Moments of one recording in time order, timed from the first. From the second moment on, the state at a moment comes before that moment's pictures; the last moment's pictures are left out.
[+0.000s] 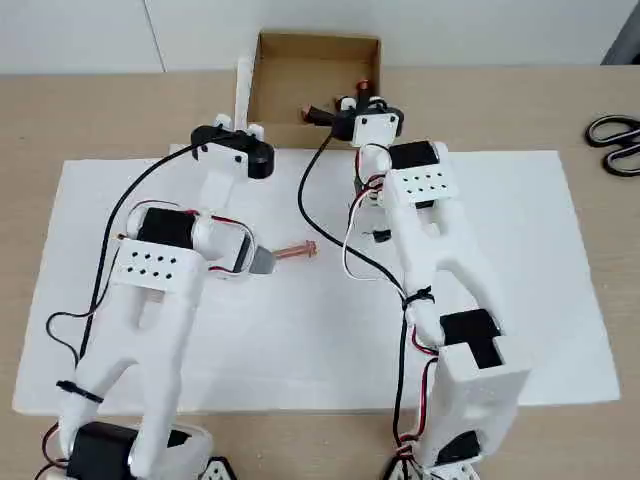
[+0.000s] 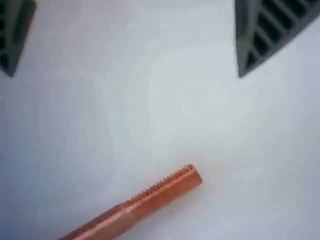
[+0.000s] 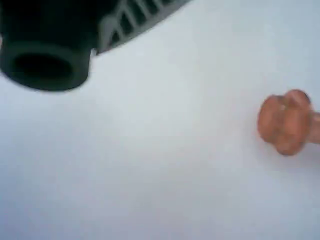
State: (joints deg) left arm 6.8 -17.1 25.1 75.5 -3.6; right arm -14.5 17.8 -8.9 77.0 2.2
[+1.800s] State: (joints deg) left arm 16.6 20.6 4.0 64.4 -44.4; right arm -2.3 17.8 -8.9 77.3 3.1
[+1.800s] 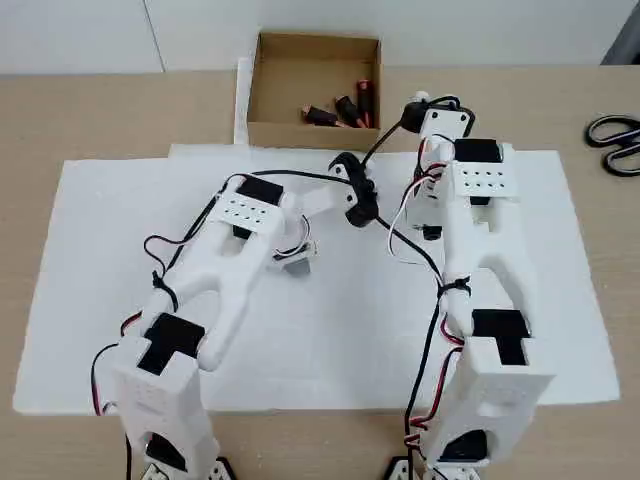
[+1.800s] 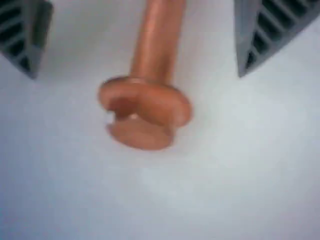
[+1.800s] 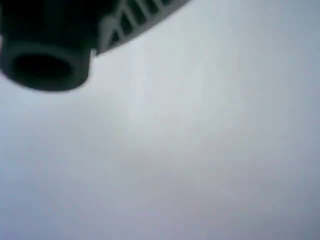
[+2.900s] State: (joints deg) left arm 20.7 23.3 -4.2 78.7 -42.9; right arm -2.3 17.8 -8.9 77.3 3.1
